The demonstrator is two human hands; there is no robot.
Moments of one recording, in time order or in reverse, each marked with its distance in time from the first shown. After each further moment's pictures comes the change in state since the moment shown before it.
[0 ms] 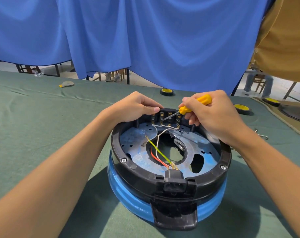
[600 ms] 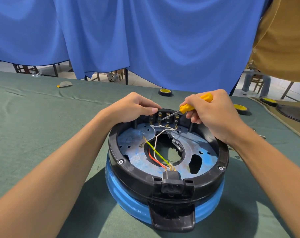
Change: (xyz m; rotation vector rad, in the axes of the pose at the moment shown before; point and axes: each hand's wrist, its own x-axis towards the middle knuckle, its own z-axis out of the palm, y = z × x) left_hand 0.003 -0.004 0.000 -0.015 0.006 0.010; right_hand 0.005 0.001 0.000 0.082 0.070 0.123
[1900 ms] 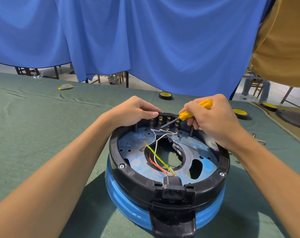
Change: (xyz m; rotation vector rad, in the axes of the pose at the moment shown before) left_hand -0.001 0.000 0.000 -0.014 -0.009 -0.012; right_hand -0.004 -0.003 -0.001 -0.092 -0.026 -0.078
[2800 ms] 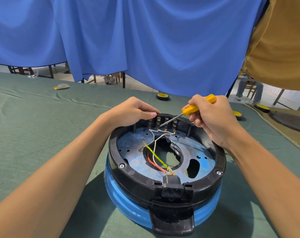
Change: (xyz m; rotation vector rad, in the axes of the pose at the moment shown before) left_hand 0.000 -0.001 0.000 -0.014 0.005 0.001; right_hand 0.007 0.000 0.001 0.288 0.080 0.220
